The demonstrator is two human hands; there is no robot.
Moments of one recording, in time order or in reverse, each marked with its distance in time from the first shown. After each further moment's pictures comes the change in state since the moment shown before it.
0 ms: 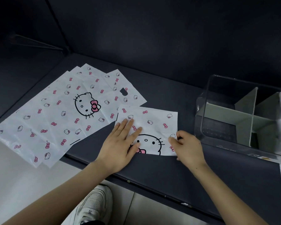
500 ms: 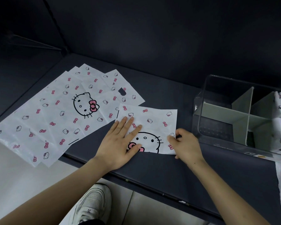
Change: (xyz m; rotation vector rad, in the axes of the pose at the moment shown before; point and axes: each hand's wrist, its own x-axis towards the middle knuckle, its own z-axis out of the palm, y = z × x) left_hand 0.005 -0.003 0.000 0.051 -0.066 0.013; right_hand 0.009 0.001 -0.002 0.082 -0.040 0.070
